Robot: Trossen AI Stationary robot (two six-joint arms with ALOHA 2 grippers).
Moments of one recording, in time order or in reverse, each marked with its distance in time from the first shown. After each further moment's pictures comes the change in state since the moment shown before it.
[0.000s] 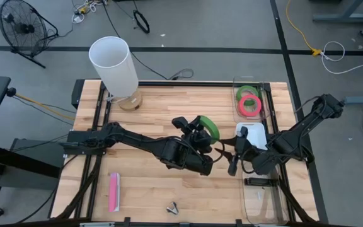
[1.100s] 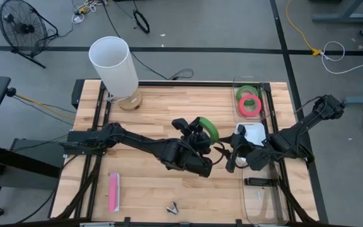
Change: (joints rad) left arm -0.005 0.006 -0.002 -0.046 -0.019 -0.018; right arm -0.061 -0.001 0.003 -0.124 -0.126 0.096
